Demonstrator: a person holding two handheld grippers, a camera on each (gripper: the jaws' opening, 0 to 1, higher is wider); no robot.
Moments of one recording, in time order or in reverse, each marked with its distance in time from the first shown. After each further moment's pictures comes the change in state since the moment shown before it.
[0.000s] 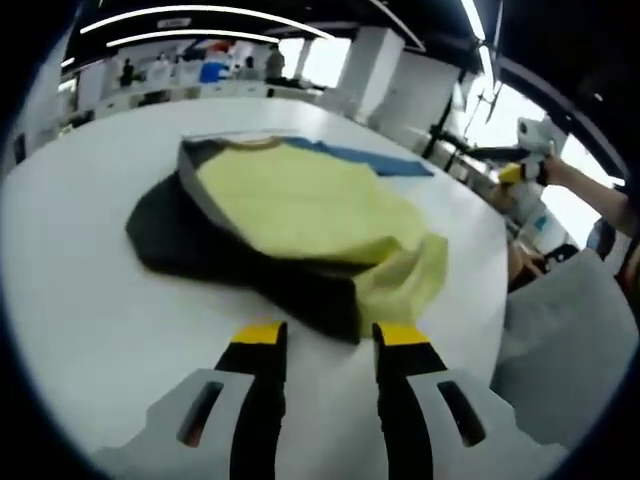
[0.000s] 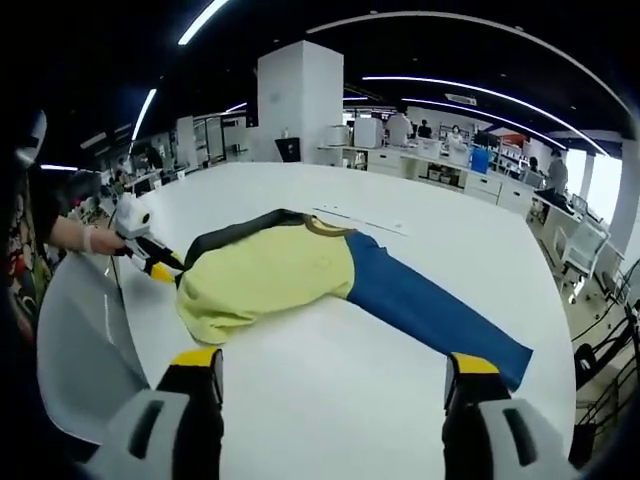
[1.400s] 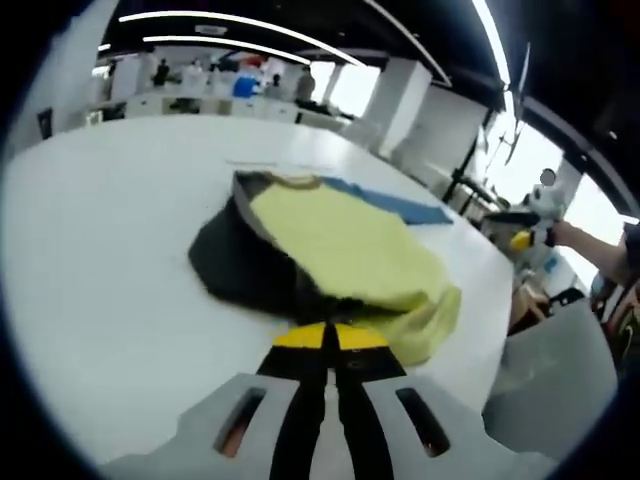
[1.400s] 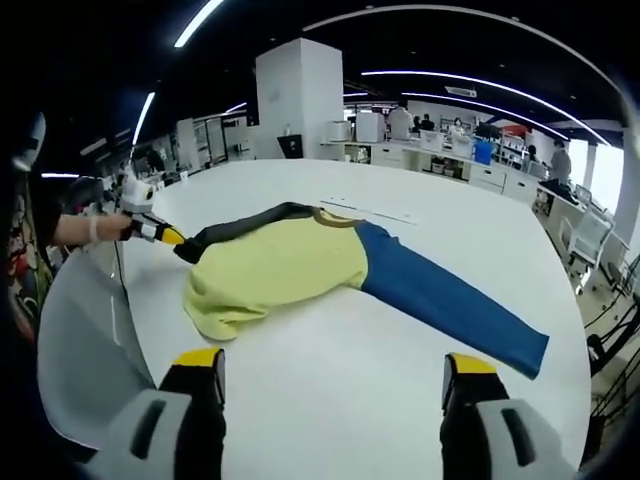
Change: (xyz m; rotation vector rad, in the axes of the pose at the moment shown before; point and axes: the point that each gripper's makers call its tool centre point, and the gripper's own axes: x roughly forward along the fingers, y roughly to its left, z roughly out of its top) left arm -0.050 0.048 0.046 -0.102 -0.147 0.063; right arm 0.014 -0.012 -0.015 0.028 0.018 0.031
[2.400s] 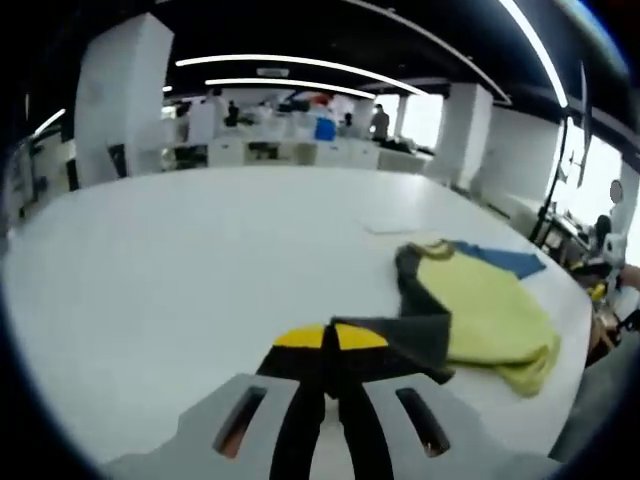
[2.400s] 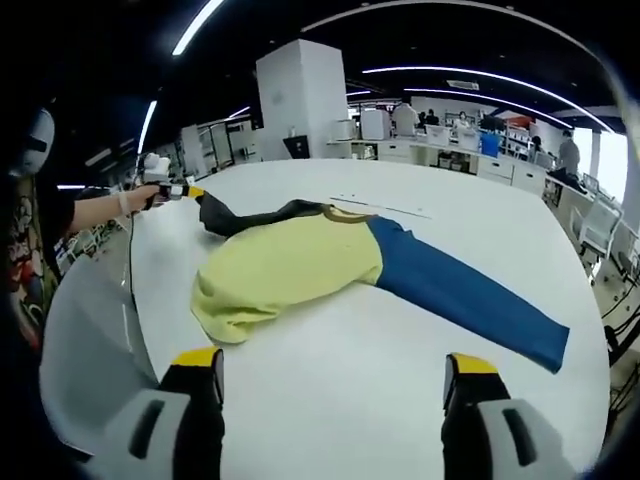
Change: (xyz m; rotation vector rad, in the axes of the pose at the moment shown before) left arm -0.055 0.182 0.087 0.024 -0.143 0.374; right arm 0.016 0.040 0.001 0.033 0.007 0.051
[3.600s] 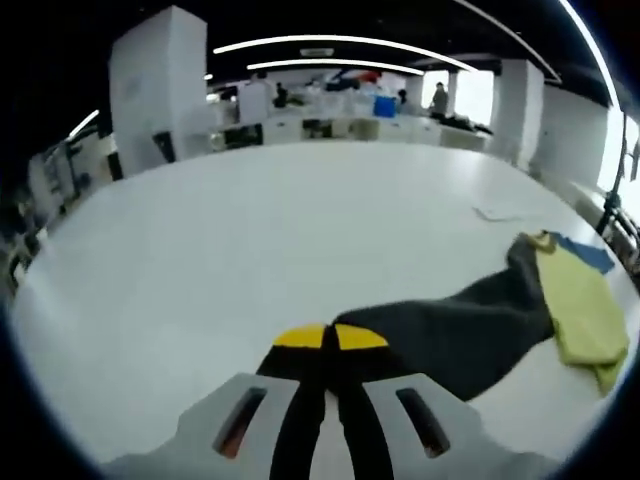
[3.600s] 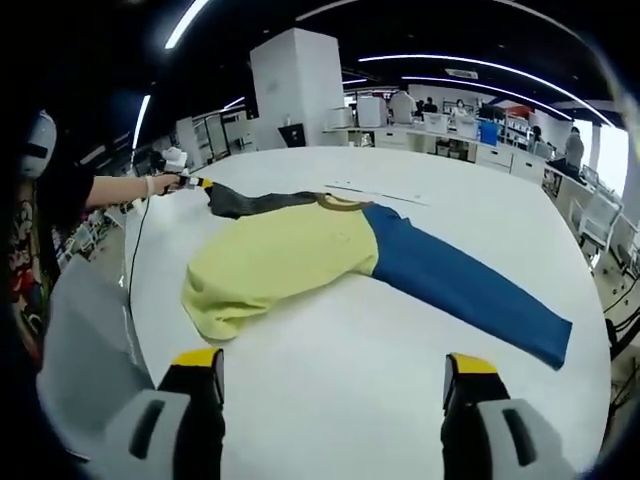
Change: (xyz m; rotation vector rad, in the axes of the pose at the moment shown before) left arm 0.062 0.136 0.003 0.023 0.112 0.223; right arm 0.009 -0.008 -0.008 0.020 0.063 -0.012
